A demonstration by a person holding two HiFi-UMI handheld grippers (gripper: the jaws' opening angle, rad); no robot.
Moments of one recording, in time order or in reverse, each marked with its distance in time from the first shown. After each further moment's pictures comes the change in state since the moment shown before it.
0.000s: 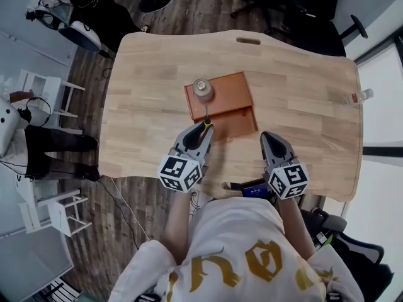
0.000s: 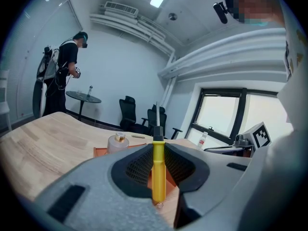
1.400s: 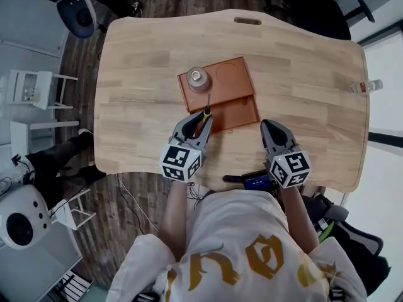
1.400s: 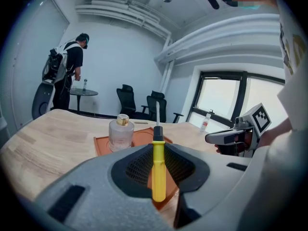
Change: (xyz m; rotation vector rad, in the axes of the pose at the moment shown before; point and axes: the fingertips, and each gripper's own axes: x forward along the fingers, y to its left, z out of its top) left arm 0.034 0.026 -0.045 0.085 0.172 -0.003; right arm 0.031 -0.024 -0.029 0.041 0.091 -0.006
